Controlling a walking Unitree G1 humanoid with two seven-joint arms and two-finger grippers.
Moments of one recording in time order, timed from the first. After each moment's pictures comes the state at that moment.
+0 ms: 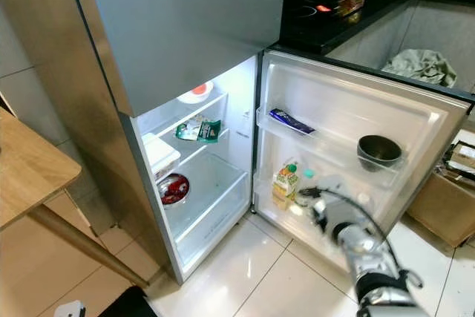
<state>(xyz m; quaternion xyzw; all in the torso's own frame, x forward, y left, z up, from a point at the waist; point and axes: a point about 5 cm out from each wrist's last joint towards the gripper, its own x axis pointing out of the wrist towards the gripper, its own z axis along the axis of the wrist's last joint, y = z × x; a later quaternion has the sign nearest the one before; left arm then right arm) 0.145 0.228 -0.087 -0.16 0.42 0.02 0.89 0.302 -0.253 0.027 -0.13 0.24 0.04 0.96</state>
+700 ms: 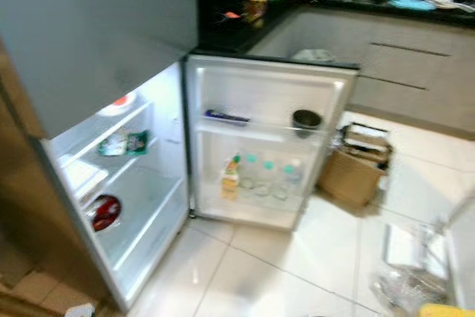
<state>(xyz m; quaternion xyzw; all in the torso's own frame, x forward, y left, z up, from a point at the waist) 0.140 0.217 -0.093 -0.11 0.45 0.05 0.88 0.122 -0.252 -0.095 -0.06 0.57 -0.02 0.82</state>
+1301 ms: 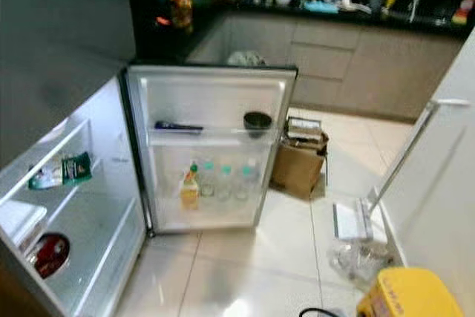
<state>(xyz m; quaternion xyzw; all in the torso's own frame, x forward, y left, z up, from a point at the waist) 0.133 0.211 -0.098 -0.13 0.46 0.05 0.88 0.144 -0.244 -0.090 -0.06 0.54 -0.02 0.84</state>
